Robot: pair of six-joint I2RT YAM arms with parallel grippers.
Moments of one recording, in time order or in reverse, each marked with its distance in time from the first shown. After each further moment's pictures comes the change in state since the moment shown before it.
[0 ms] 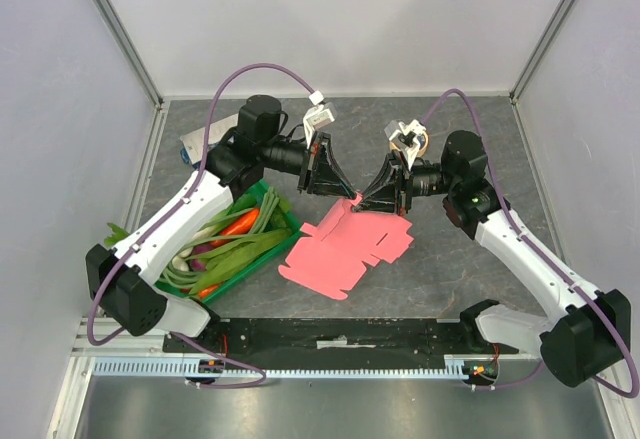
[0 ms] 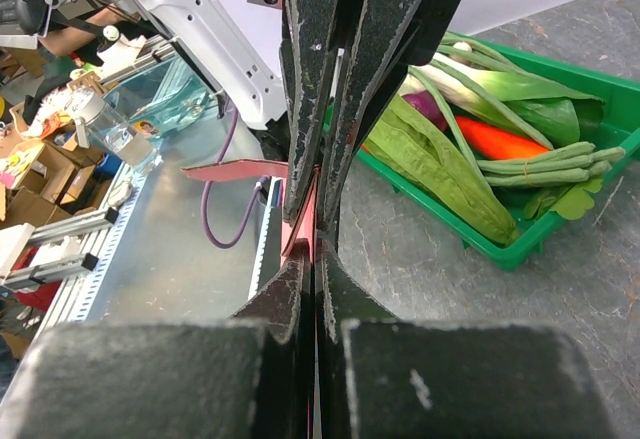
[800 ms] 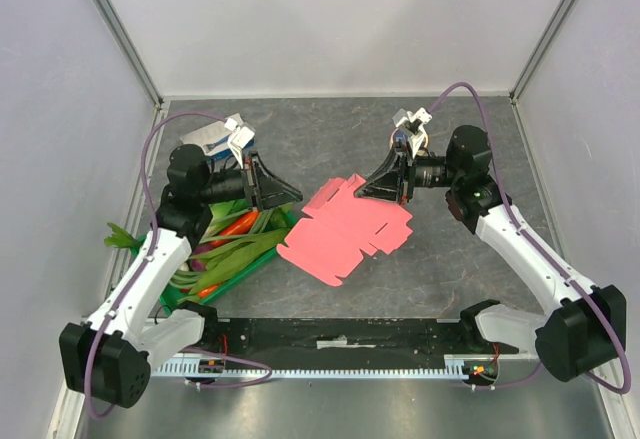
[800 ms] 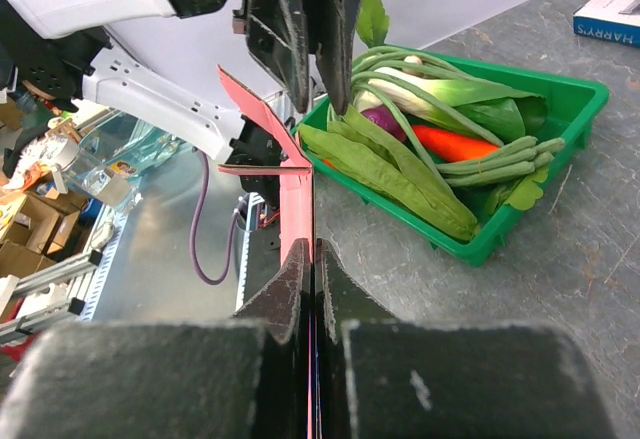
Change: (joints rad) left arm 0.348 -0.413 -0.543 0.354 -0.071 -0.333; right arm -0.059 0.029 0.009 0.024 0.048 0.051
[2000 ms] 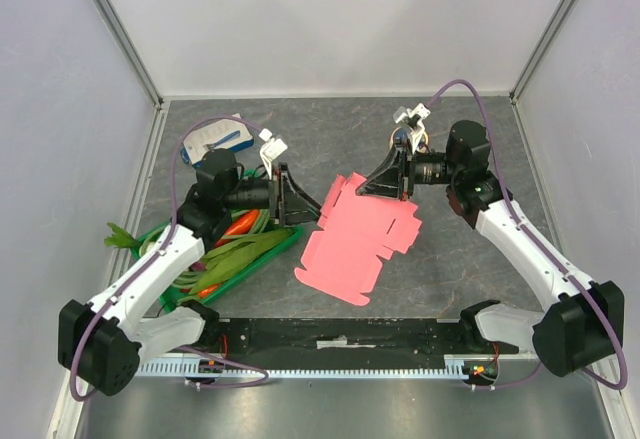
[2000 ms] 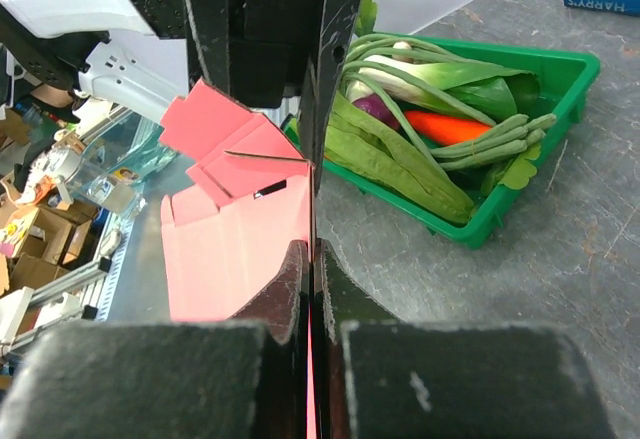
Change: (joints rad) left arm -0.191 0.065 -0.011 0.032 -0.045 -0.021; right arm -0.019 0.027 0.032 -0.073 0.013 -0.002
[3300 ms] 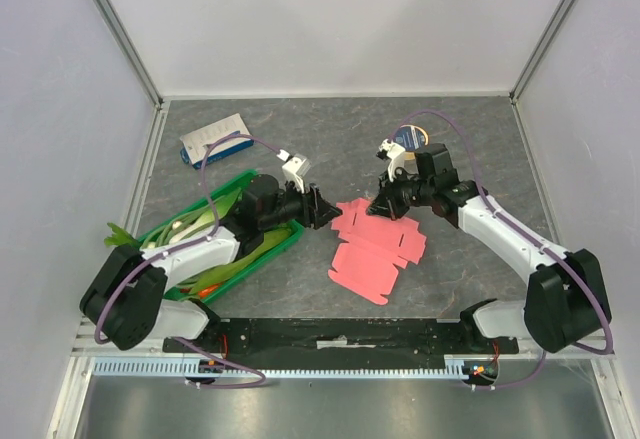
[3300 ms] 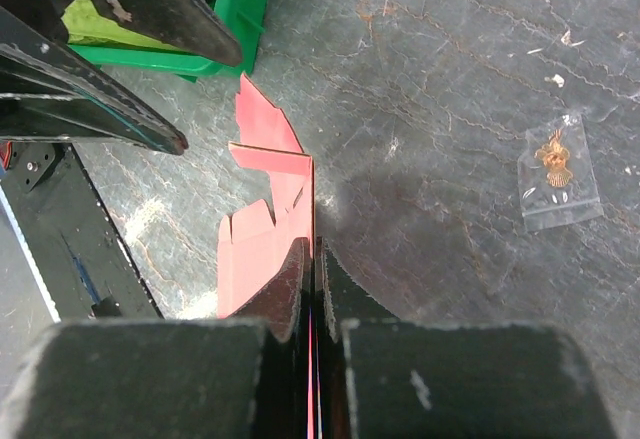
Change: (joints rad) left arm -0.185 0.248 -0.206 0.311 -0.666 0.145; right arm 0.052 0.118 -0.080 -0.437 0.535 -0.431
